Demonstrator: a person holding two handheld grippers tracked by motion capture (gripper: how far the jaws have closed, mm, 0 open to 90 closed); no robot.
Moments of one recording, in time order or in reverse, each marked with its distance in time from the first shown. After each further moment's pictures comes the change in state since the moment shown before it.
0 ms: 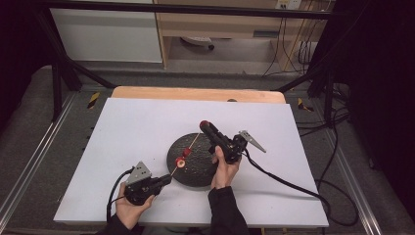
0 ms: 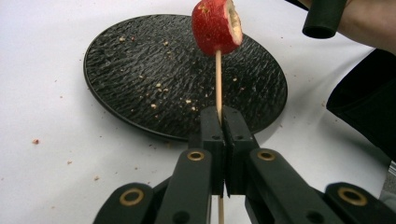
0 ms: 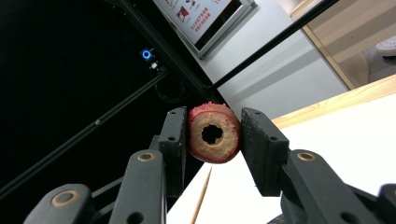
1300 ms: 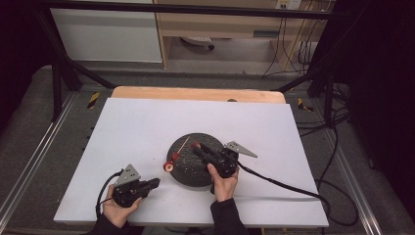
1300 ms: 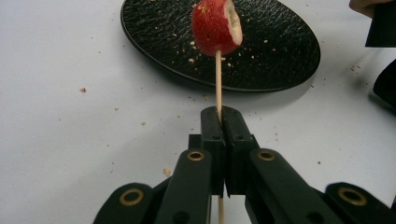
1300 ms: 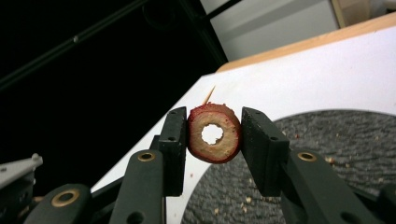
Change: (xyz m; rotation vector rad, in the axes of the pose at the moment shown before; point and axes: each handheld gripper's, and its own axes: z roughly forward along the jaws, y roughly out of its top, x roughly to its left) left arm 0.025 -0.021 -0.017 0.072 0.028 -0.008; right arm 0.007 -0.030 -0.015 0.290 -0.049 -0.138
